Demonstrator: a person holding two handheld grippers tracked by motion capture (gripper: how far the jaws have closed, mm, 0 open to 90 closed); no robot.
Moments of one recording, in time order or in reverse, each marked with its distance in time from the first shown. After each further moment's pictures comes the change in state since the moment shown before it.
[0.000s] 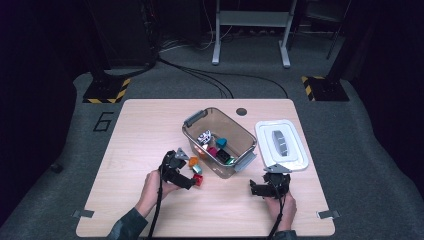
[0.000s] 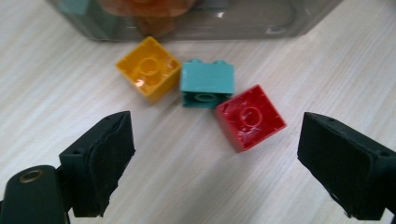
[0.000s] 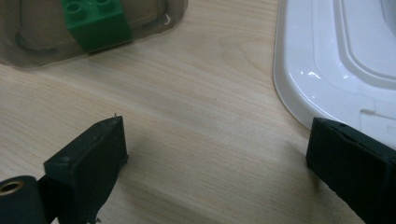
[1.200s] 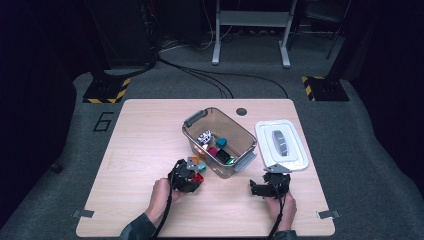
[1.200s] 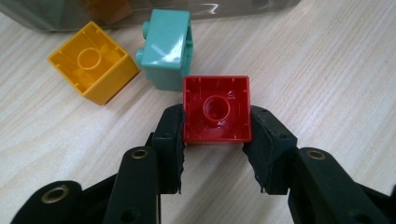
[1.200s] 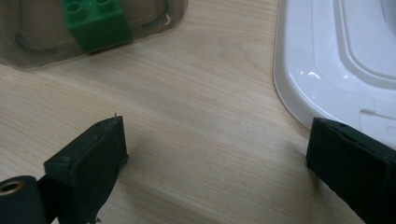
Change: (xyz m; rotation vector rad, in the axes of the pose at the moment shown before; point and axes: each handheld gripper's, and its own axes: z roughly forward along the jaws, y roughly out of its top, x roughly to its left) left arm -0.021 -0.007 0.021 0.042 0.021 0.074; right arm 0.000 0.000 0.000 0.001 0.000 0.001
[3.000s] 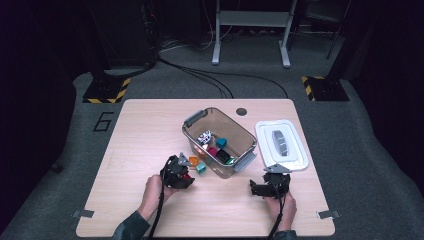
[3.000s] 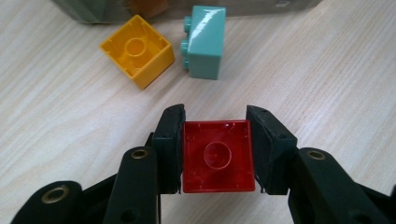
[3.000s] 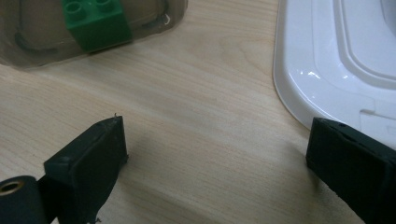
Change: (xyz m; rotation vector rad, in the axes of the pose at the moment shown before) left arm 0.021 -0.004 -0.019 -0.017 0.003 -0.047; right arm 0.000 0.000 0.000 0.000 -0.001 -0.001
